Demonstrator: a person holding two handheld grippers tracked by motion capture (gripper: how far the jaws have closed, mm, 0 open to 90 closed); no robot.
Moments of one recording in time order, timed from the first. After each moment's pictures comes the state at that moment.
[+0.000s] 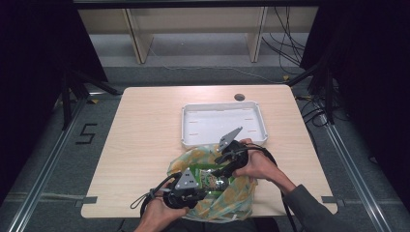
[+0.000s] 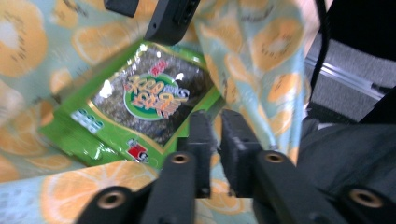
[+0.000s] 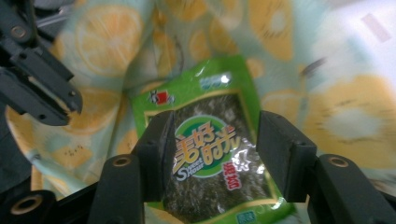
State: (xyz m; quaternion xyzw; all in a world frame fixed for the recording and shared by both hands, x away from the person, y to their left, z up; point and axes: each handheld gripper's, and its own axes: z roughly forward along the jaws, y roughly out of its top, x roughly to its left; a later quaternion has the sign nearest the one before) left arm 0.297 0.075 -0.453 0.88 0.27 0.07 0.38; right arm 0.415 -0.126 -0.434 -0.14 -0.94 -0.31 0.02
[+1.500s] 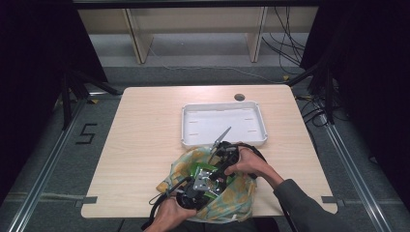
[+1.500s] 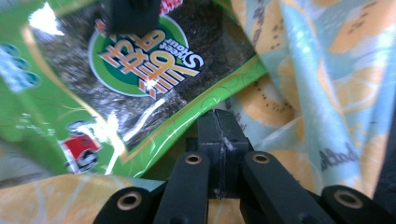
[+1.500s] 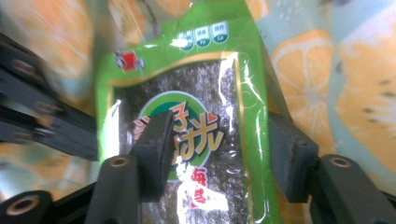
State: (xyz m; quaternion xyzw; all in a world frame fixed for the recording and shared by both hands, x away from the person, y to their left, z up) left arm 0.314 0.055 -0.498 0.91 0.27 0.05 0.30; right arm 0.443 -0.112 -0.476 -0.22 -0.94 -0.24 0.12
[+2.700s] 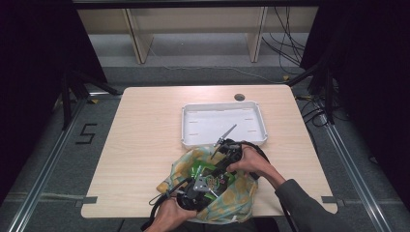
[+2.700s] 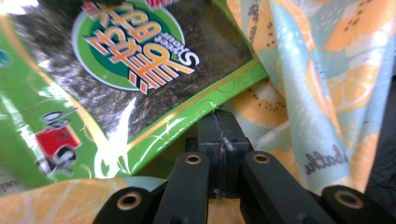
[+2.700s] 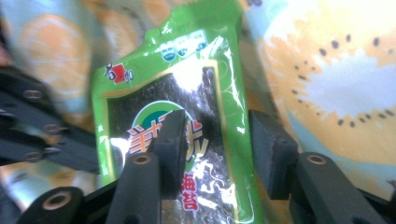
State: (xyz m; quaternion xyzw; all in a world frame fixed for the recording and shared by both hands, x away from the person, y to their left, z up) left arm 0.310 0.054 -0.492 0.91 0.26 0.04 0.31; right arm 0.446 -0.121 -0.472 -0.26 -0.92 -0.26 0.12
